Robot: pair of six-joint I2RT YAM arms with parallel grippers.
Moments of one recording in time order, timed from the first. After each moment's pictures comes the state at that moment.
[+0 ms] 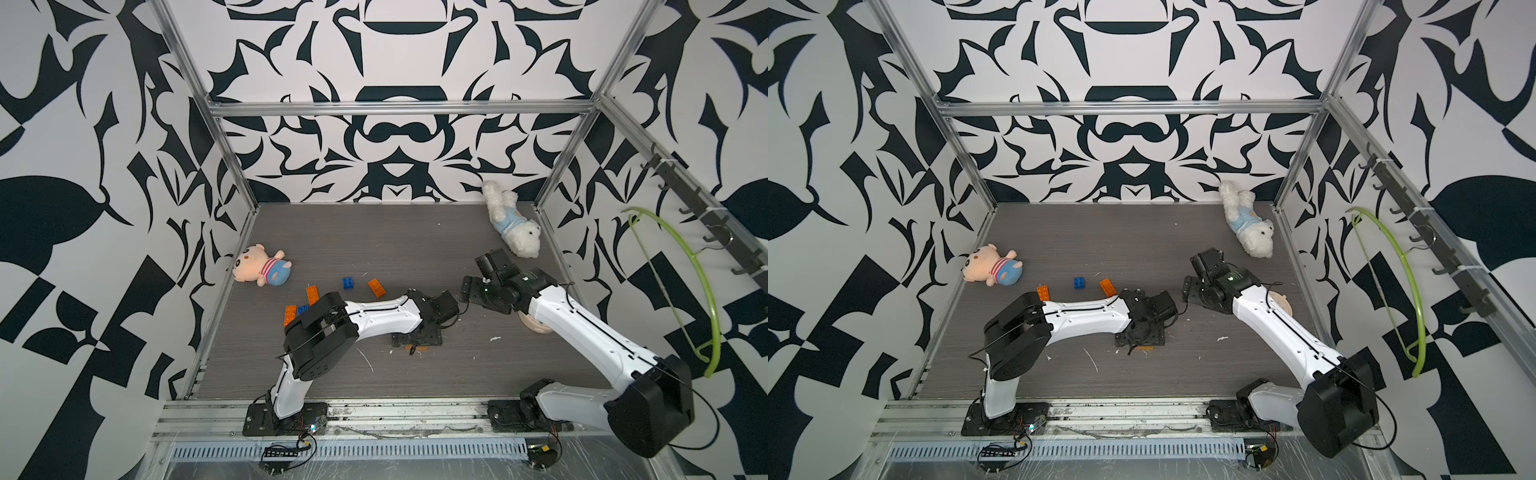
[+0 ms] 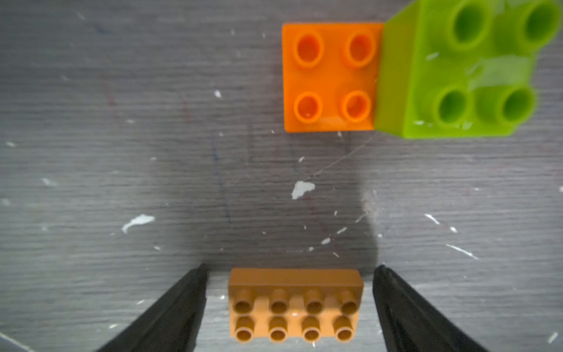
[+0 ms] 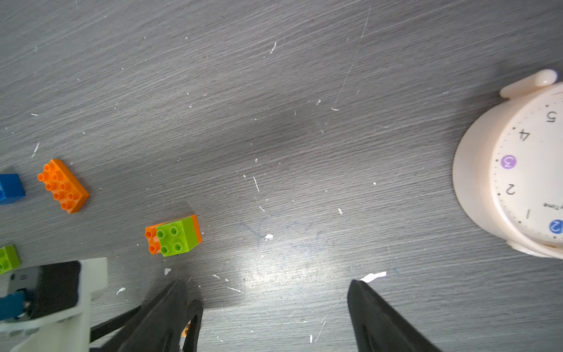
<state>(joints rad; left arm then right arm) -1.13 1.96 1.37 -0.82 -0.14 -1.08 0.45 1.24 0.98 -0.86 0.08 0.70</state>
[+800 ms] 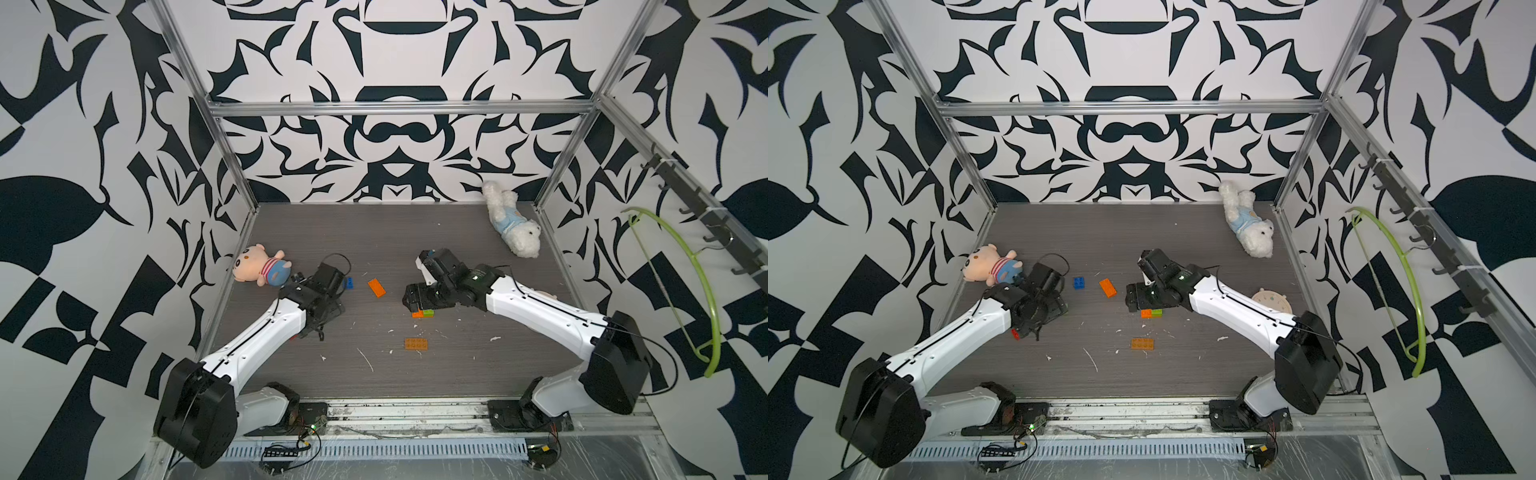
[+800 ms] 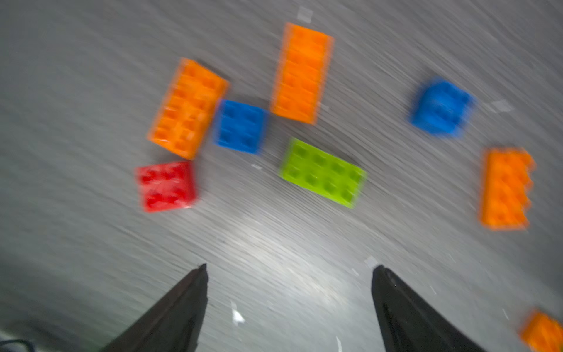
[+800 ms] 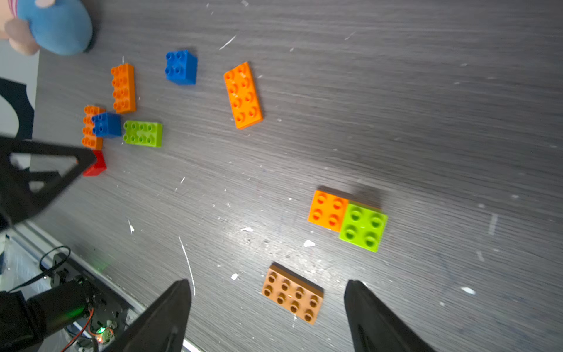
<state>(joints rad) -0.39 1.21 0.79 -0.87 -0.24 -0.96 0.77 1.49 1.14 -0.66 -0.12 0.58</state>
